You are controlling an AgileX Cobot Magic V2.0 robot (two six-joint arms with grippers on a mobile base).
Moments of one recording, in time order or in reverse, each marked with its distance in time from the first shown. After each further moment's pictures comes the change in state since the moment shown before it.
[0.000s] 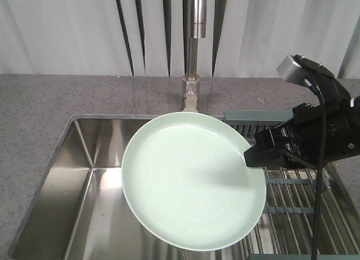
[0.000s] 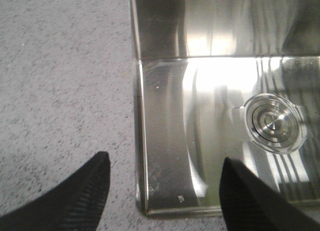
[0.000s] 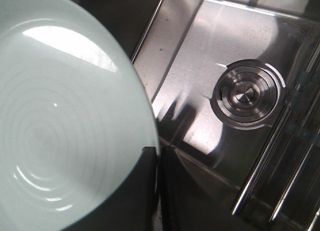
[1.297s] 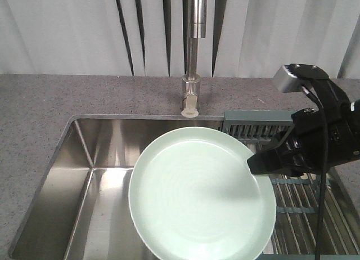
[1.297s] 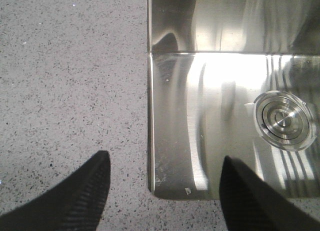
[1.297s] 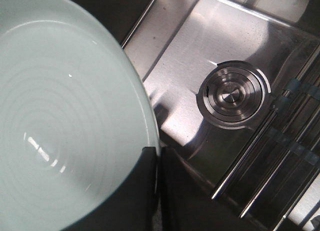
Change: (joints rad) left arm 0.000 -0.096 0.082 0.028 0.006 -0.040; right arm 0.000 0.003 0.000 -0.034 0.035 -0.157
